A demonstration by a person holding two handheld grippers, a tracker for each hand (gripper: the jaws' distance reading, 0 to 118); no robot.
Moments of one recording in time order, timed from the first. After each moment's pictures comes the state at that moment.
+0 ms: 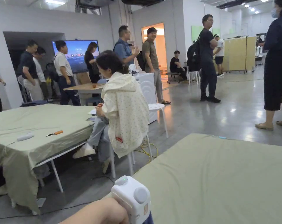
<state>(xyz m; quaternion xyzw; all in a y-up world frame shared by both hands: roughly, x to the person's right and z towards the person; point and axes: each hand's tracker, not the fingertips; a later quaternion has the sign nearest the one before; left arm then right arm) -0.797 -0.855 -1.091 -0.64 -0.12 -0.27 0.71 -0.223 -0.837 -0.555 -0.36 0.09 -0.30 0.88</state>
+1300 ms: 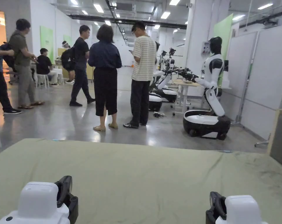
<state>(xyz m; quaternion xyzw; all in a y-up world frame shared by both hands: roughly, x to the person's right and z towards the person) -0.556 -0.706 -0.688 0.01 -0.28 0.00 0.96 -0.280 -0.712 -0.526 -0.05 -0.30 0.05 0.95</state>
